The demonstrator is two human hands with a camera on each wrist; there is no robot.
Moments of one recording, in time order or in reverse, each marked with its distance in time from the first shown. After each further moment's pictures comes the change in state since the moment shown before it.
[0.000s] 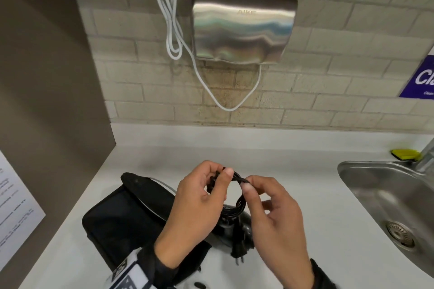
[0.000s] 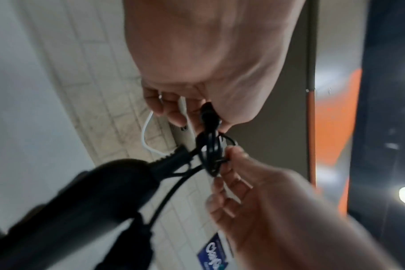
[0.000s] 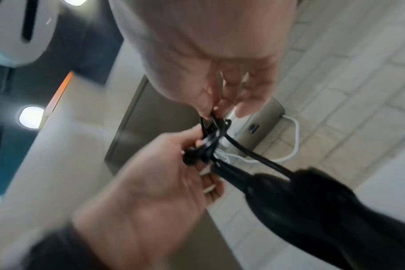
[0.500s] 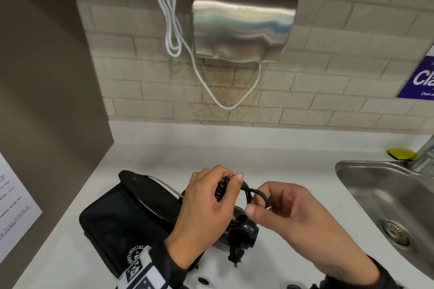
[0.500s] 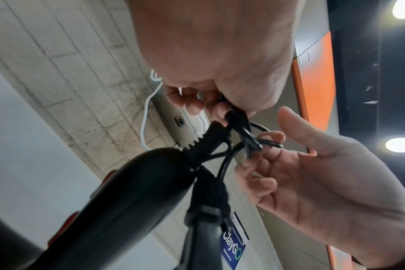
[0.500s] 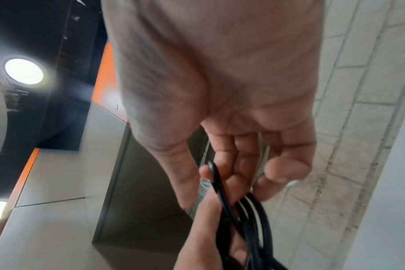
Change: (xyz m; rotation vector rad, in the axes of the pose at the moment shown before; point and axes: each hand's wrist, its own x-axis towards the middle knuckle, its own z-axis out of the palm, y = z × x) left_hand -0.007 -0.017 0.012 0.311 0.036 0.230; right_hand 0.018 -0.019 -0.055 0.214 -0.553 0.259
